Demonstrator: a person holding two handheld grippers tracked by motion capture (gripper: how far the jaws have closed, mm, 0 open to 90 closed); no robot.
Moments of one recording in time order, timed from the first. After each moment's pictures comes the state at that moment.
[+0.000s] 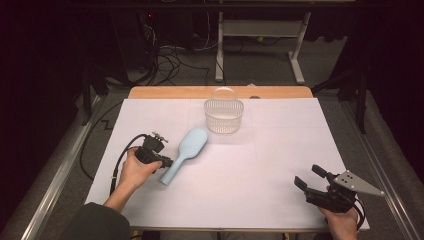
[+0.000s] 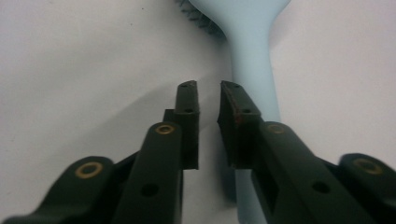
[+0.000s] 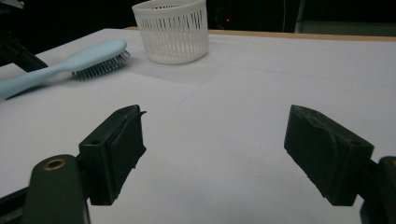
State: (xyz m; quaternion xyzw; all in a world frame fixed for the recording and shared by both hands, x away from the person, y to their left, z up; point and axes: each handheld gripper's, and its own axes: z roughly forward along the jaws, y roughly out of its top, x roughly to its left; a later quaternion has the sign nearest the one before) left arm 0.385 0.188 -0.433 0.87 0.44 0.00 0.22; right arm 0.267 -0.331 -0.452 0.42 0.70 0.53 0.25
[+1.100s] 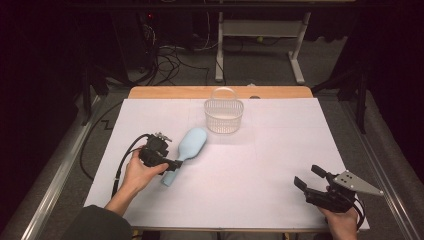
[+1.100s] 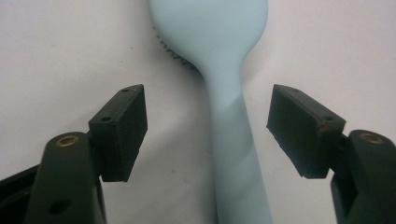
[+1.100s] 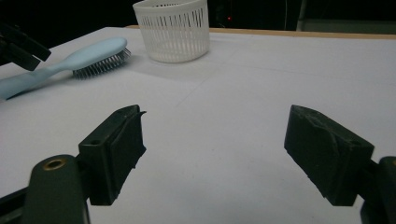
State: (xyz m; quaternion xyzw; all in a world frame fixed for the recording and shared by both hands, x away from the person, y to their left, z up) left arm 0.377 0.170 -0.425 0.86 0.44 0.05 0.25; right arm 0.267 -0.330 -0.453 0.42 0.70 0.53 0.24
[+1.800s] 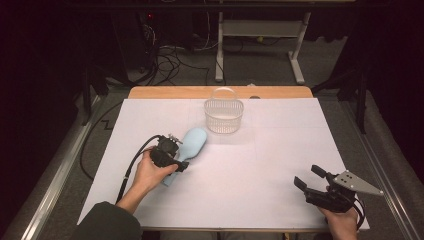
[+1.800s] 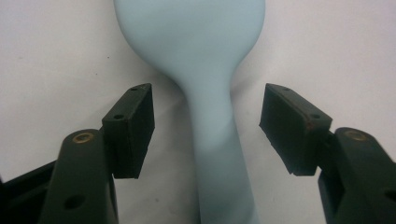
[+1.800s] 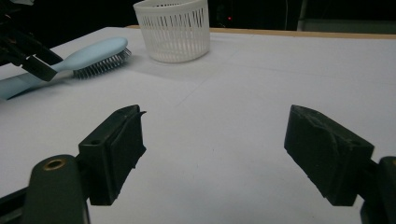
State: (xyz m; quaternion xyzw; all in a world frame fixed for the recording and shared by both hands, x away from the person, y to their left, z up) left arm 0.383 0.145 -0.438 0.87 0.43 0.06 0.22; right arm 0.267 -0.330 -0.453 0.42 0.70 0.53 0.24
